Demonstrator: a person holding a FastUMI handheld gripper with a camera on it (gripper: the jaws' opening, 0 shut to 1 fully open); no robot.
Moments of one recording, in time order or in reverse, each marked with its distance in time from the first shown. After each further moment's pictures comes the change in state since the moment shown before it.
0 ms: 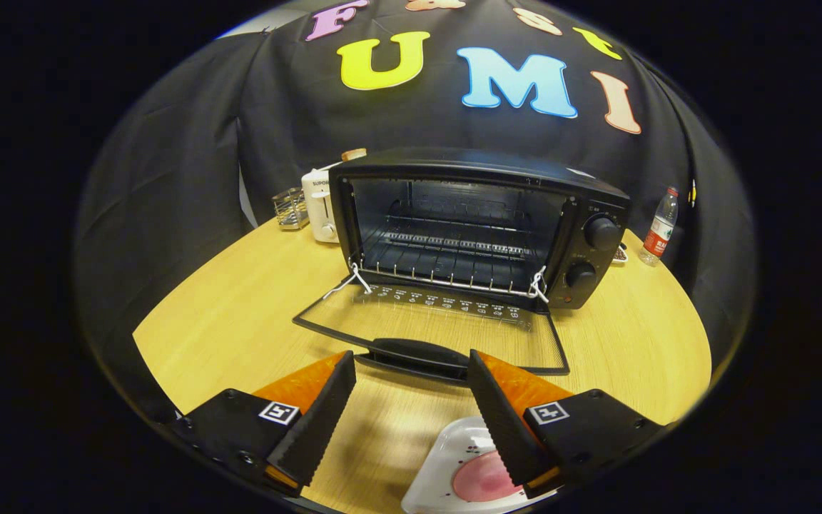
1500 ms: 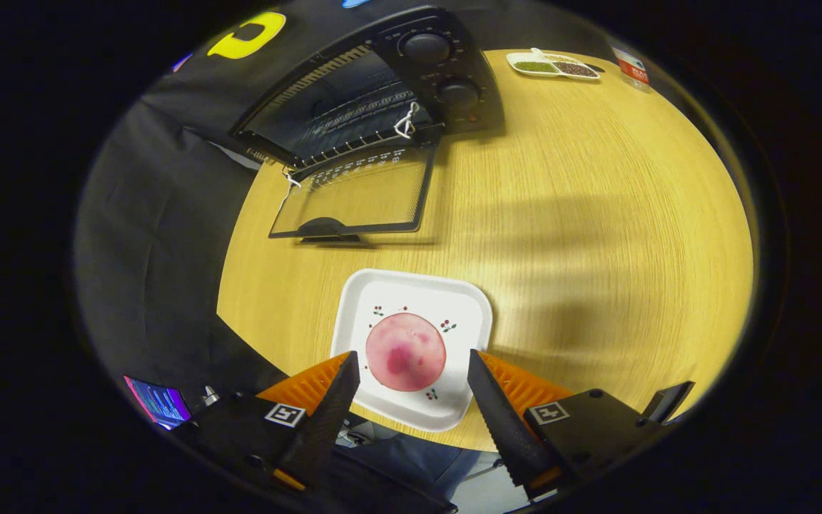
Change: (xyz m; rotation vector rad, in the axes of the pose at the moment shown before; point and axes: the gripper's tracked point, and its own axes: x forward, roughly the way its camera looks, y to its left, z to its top) arm -0.075 -0.117 -0.106 0.386 0.657 0.289
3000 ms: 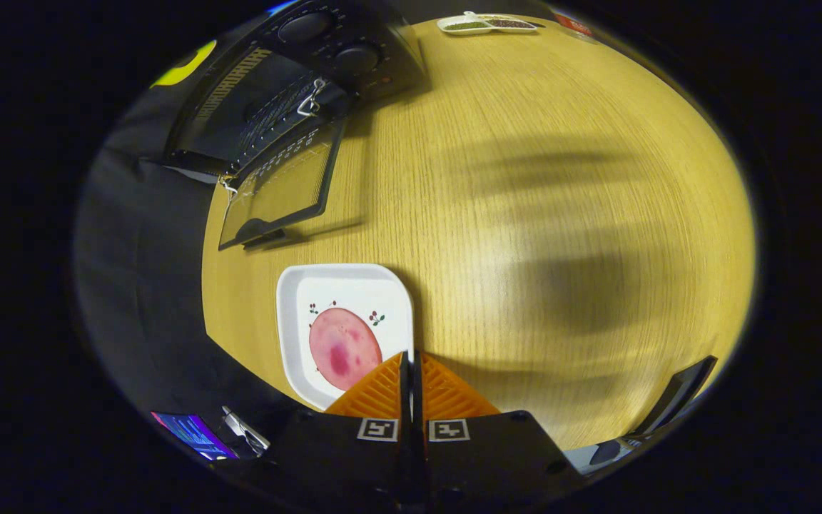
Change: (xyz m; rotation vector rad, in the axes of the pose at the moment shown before) arm 0.025 -0.035 -0.015 0.160 0.064 -0.054
